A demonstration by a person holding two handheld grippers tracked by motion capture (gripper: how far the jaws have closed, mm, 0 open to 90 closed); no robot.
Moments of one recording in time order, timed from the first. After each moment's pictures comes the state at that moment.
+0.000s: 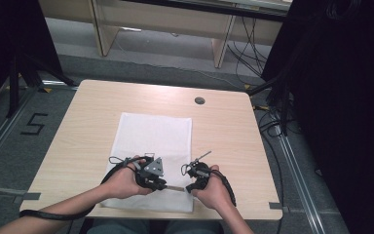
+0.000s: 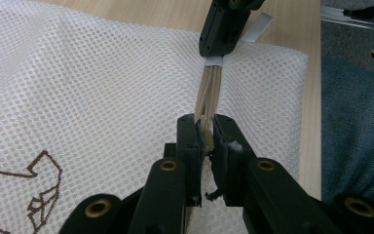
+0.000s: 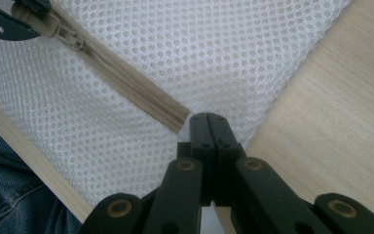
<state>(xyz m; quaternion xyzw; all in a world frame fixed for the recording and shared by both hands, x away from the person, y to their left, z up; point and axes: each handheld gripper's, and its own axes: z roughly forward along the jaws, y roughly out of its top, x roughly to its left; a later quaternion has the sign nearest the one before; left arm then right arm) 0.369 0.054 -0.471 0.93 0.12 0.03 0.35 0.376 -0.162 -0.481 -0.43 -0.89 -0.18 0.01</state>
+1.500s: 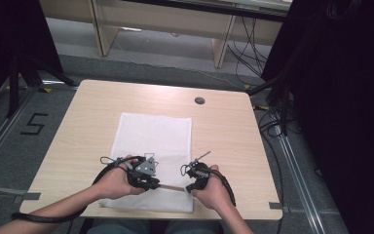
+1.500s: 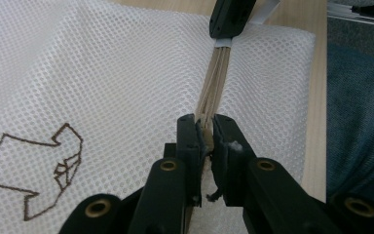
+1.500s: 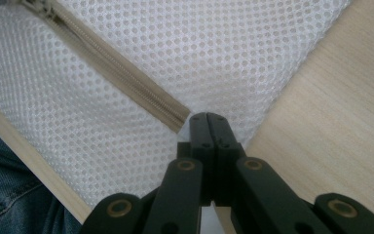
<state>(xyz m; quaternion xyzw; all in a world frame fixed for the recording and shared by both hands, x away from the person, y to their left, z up) 0.368 0.074 -0.471 0.92 0.13 0.04 0.35 0.376 -0.161 -0.480 -0.43 -0.89 -0.17 0.01</state>
